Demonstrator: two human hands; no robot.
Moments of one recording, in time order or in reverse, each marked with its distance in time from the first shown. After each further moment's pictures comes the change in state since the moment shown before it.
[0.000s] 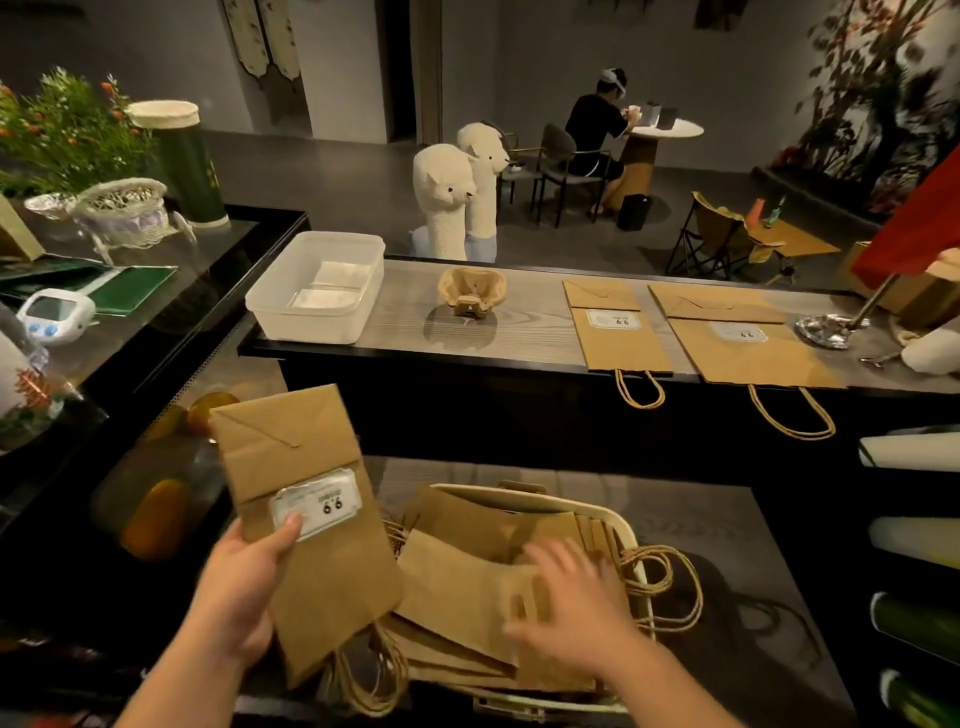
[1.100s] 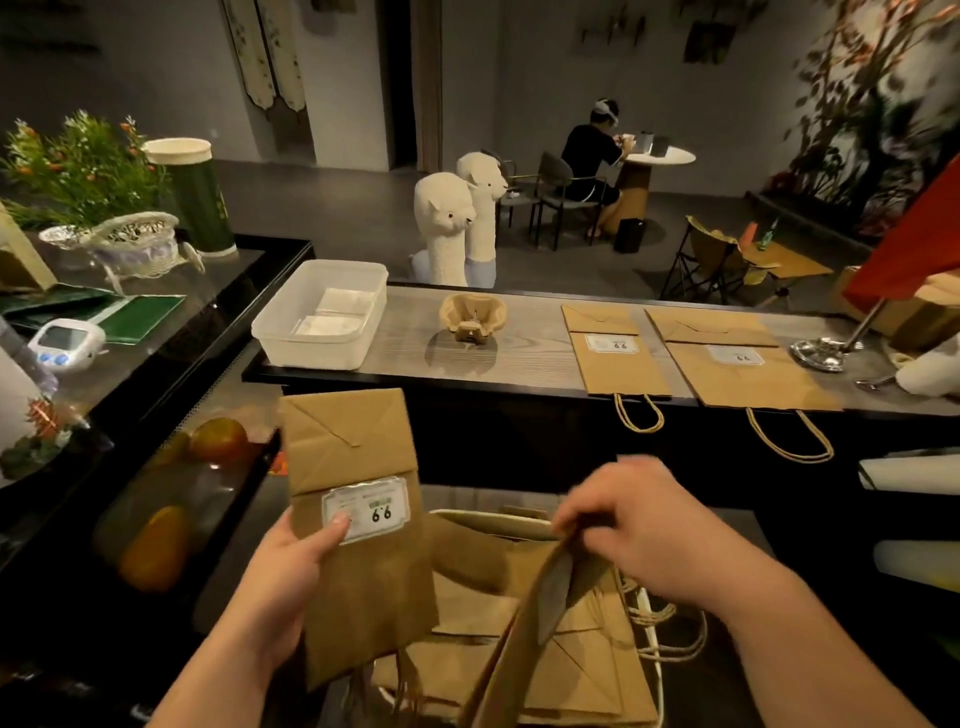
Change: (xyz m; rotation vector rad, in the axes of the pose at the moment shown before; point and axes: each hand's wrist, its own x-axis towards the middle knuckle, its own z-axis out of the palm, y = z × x) left_hand -0.016 0.023 0.032 0.090 -0.186 0.028; right_hand -0.075 -0.046 -0.156 -0.032 0.303 -0.314
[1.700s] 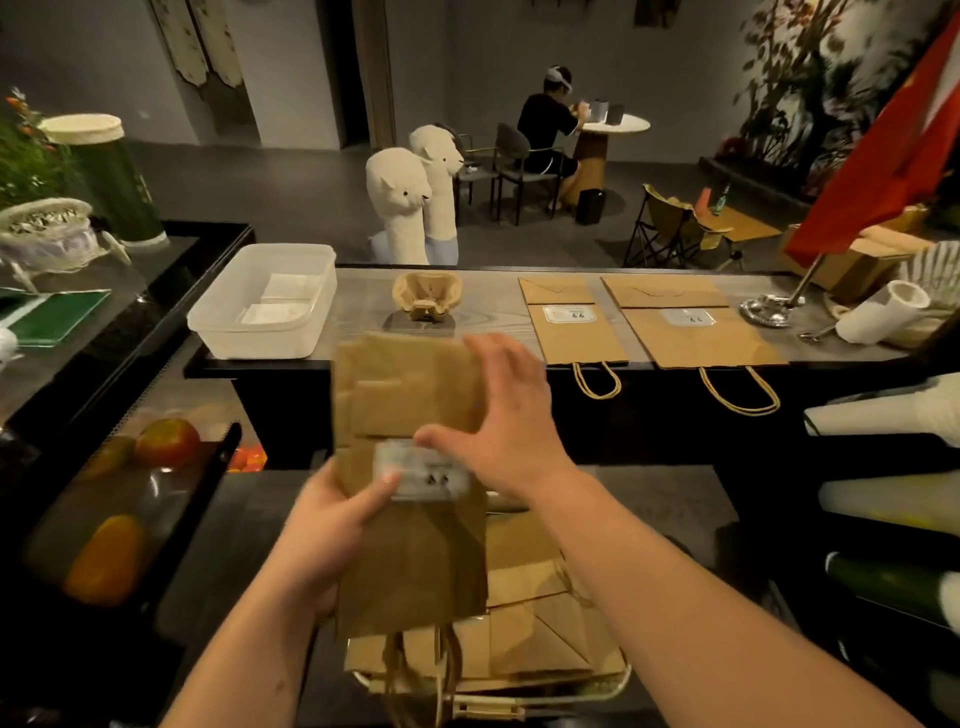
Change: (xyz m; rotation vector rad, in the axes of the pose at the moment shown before) left_hand -0.009 0.006 0.061 0.101 -0.223 0.182; right_hand 0.085 -0.018 0.042 0.212 0.539 -0.042
